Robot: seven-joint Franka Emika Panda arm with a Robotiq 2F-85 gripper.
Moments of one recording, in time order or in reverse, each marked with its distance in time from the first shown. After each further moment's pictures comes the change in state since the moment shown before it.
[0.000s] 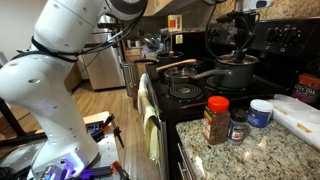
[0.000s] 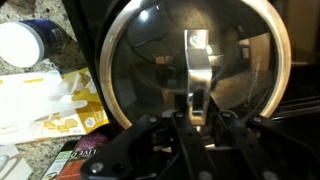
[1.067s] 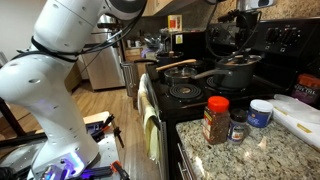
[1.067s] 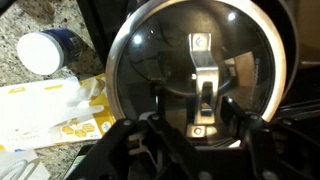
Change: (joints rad) arm 0.003 -0.006 -0.029 0.000 -0.004 -0.041 0.020
